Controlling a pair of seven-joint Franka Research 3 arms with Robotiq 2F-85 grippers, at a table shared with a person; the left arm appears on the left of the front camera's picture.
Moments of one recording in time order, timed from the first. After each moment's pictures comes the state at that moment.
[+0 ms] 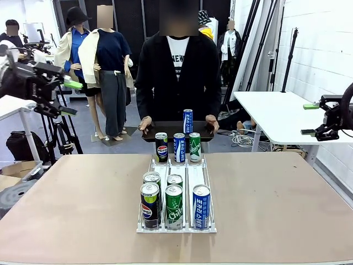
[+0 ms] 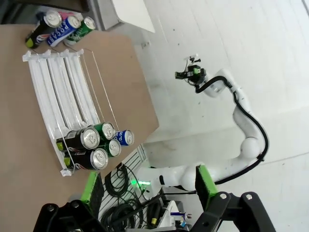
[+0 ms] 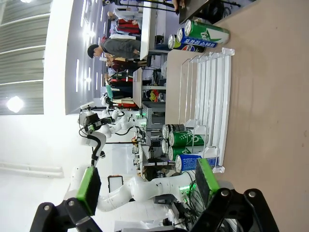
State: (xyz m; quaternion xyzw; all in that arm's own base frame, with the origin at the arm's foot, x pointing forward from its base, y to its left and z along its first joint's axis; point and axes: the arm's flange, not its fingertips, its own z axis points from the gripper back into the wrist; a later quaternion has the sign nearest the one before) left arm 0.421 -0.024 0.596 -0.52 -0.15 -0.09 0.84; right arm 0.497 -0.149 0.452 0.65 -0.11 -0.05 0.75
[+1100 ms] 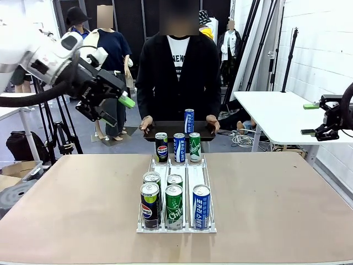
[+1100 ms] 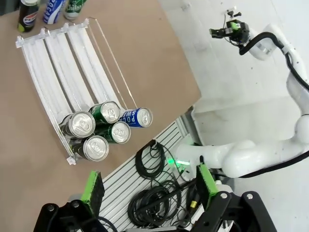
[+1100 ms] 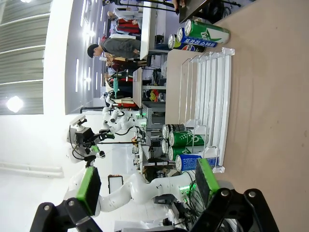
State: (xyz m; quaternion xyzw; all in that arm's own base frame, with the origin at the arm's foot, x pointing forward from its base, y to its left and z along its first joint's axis) left arm 0.378 -0.178 0.617 -0.37 -0.13 -0.17 0.91; right arm 0.497 -0.149 0.452 0.65 -0.11 -0.05 0.75
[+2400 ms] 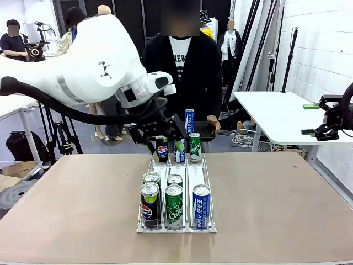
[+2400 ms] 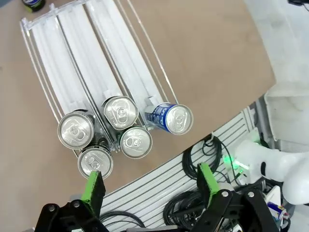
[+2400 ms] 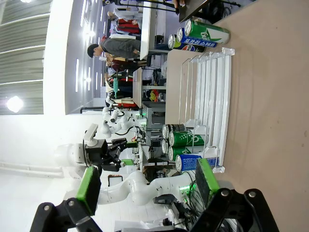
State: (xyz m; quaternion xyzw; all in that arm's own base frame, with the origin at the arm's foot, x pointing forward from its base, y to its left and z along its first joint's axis) left arm 0.364 -0.343 0.550 -0.15 -0.11 -0.18 0.97; right arm 0.497 -0.149 0.452 0.65 -0.11 -0.05 0.75
